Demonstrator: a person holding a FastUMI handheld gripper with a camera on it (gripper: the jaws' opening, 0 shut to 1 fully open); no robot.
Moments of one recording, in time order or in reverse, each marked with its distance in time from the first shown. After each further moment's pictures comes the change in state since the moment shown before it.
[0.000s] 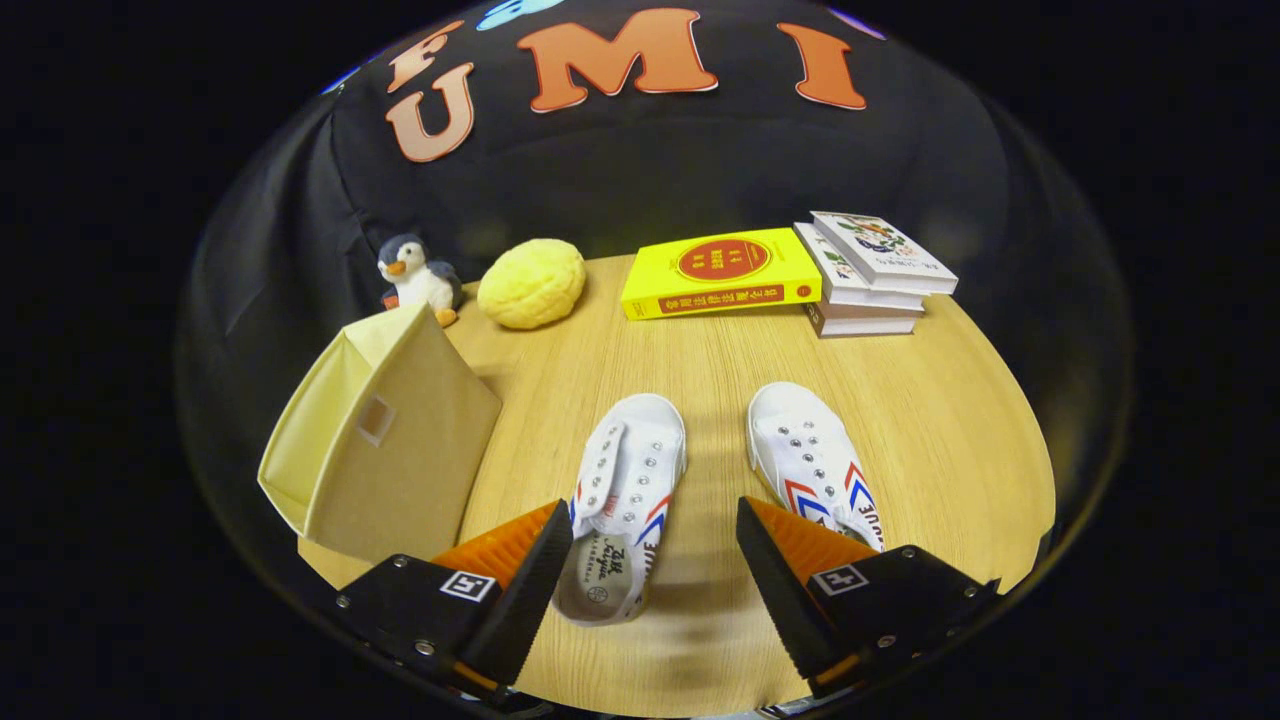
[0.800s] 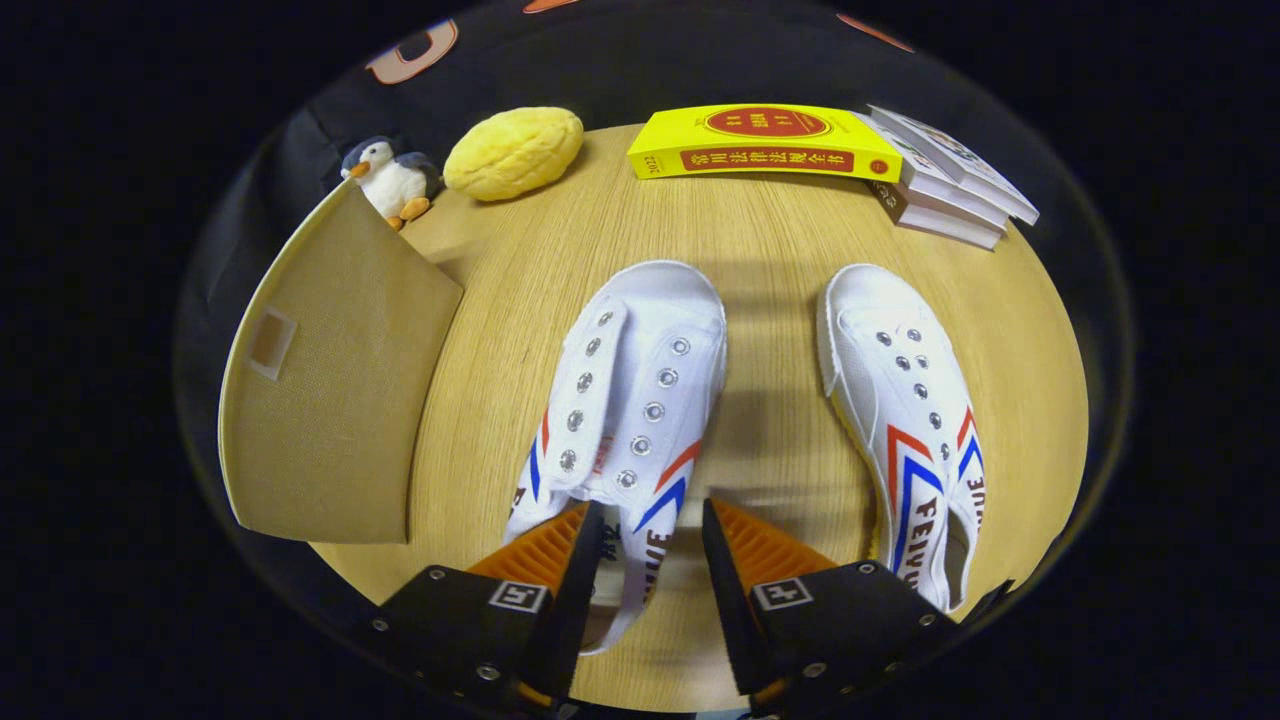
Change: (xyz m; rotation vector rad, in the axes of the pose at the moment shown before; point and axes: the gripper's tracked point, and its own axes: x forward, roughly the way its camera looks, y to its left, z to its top) arm 0.063 0.029 -0.058 -0.007 0.345 0.075
